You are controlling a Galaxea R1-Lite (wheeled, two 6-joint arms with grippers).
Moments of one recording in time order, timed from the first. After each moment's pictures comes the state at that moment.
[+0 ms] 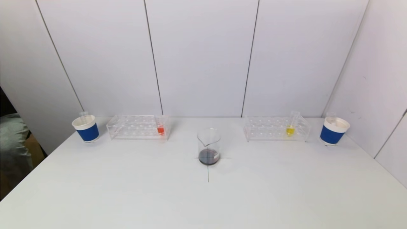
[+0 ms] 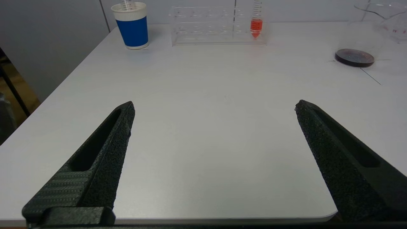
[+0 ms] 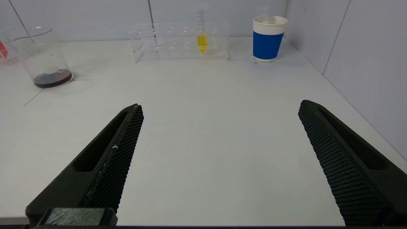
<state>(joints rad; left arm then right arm) -0.01 0.00 0.00 0.00 0.00 -0.01 0.01 0.00 0.00 0.00 -0.03 0.04</state>
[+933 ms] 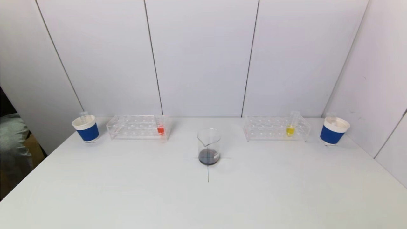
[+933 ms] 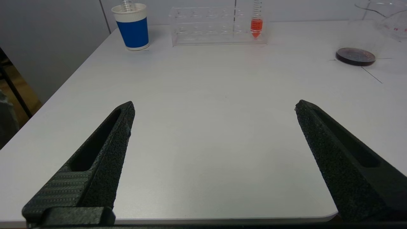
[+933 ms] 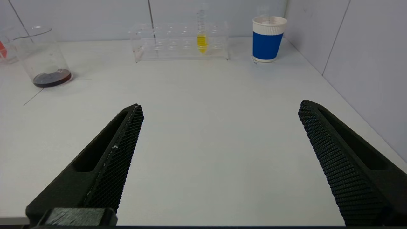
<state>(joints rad) -0.01 0.00 0.00 0.00 0.00 0.00 0.01 0.00 0.00 0.00 -0.03 0.03</state>
